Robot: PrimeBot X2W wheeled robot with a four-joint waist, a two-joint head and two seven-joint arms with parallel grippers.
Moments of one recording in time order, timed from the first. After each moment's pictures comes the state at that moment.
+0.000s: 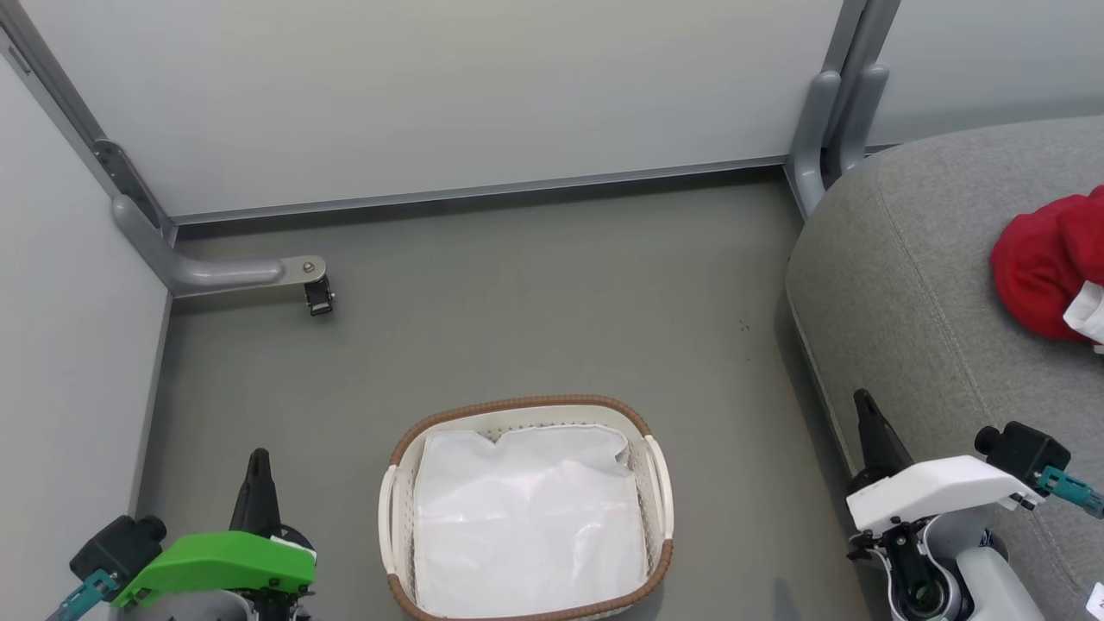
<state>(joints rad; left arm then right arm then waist) -0.07 0.04 0.02 0.34 -0.88 -0.07 -0.09 -0.17 -0.04 0.01 0.39 0.84 0.13 -0.09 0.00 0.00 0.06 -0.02</state>
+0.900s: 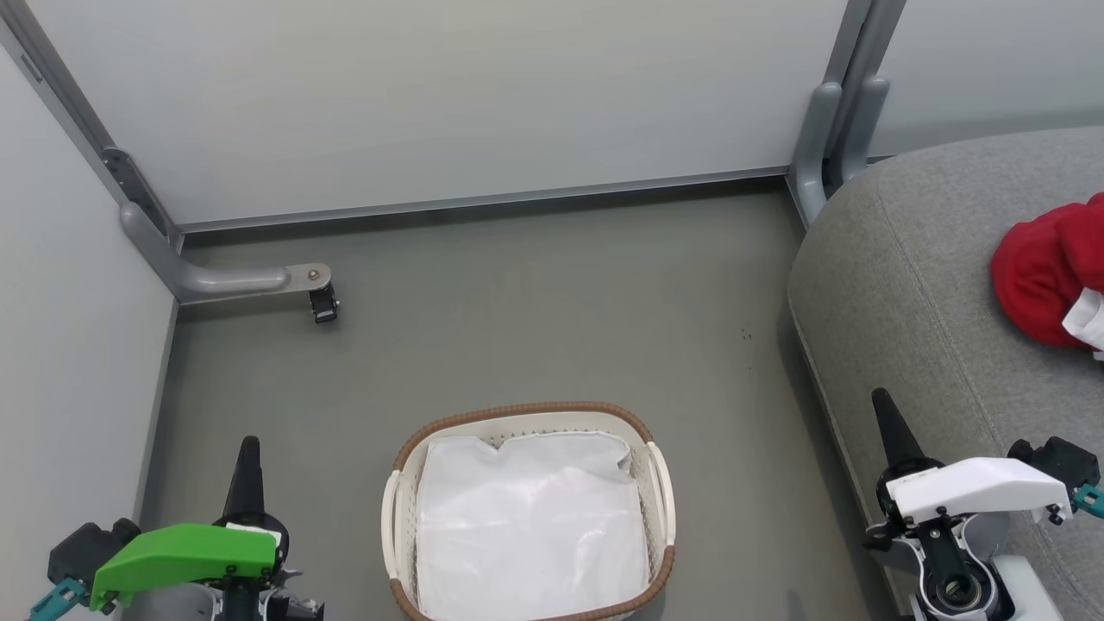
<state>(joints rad) -0.08 0.04 0.06 0.30 -1.17 -0.10 -0.01 -0.15 -0.04 -0.04 0.33 1.15 0.13 -0.01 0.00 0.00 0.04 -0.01</state>
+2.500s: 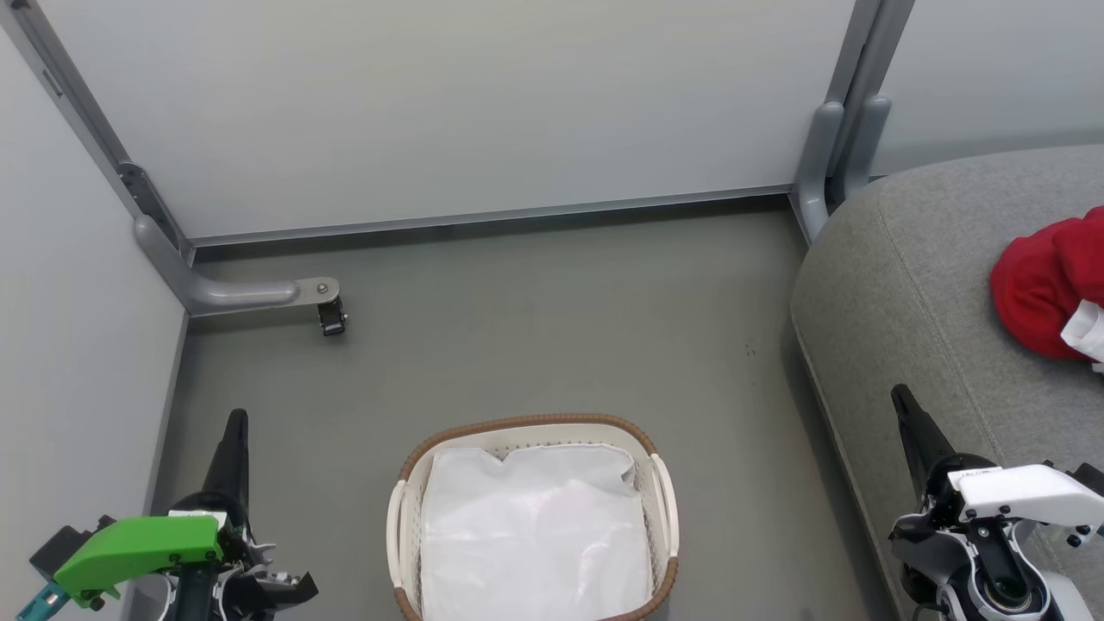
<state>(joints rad) -0.10 0.05 0.10 0.26 -1.55 -0.12 0.10 -0.12 -0.05 -0.10 0.26 1.54 0.13 0.10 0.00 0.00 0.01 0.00</state>
